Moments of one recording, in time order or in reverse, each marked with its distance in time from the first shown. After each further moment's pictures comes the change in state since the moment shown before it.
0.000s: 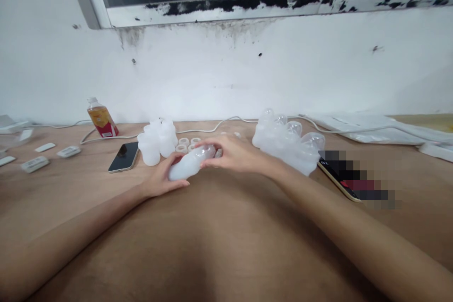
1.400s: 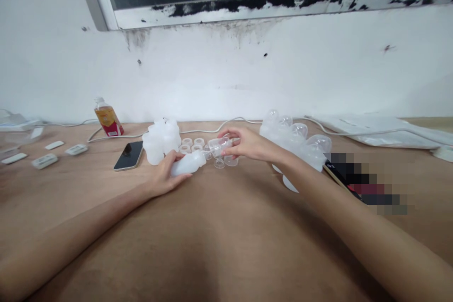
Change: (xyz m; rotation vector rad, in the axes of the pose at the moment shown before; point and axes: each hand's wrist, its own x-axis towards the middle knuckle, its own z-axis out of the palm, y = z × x) left_hand -0.003 -0.001 0.001 0.203 0.100 -0.047; right_hand 0.007 0.037 -0.007 0.409 -0.024 0.232
